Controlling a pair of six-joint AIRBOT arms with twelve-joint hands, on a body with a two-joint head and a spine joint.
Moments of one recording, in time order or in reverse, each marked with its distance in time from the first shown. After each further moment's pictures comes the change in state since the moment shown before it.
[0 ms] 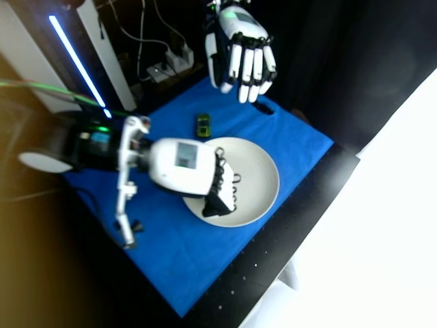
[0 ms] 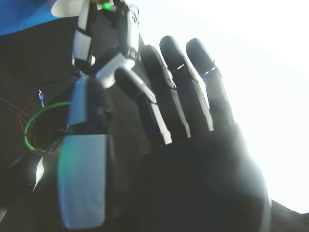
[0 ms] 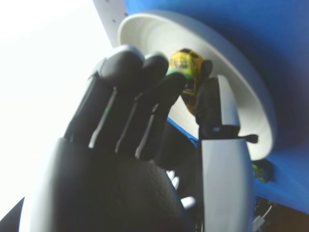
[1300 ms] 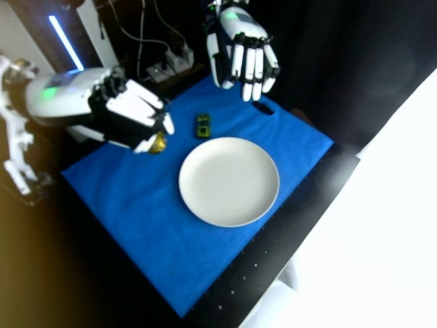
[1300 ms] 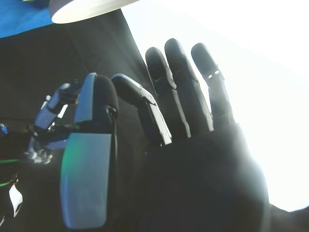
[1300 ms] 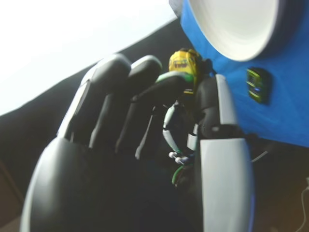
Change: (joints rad) left arm 0.075 0.002 -0.019 -0.050 -0.071 -0.009; right arm -0.253 0.417 -0.516 -0.143 0.478 0.001
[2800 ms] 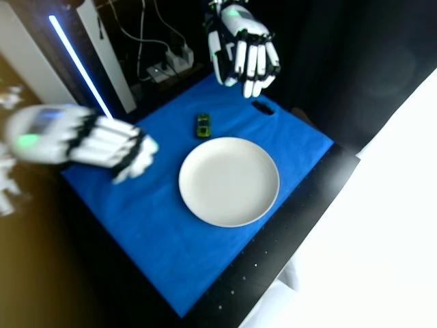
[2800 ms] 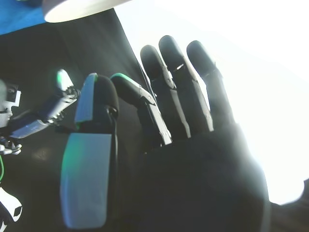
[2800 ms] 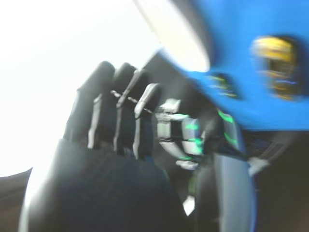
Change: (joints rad) left arm 0.008 0.010 0.036 -0.009 -0.100 -0.103; right arm -0.216 0.063 -0.013 0.299 0.435 0.085
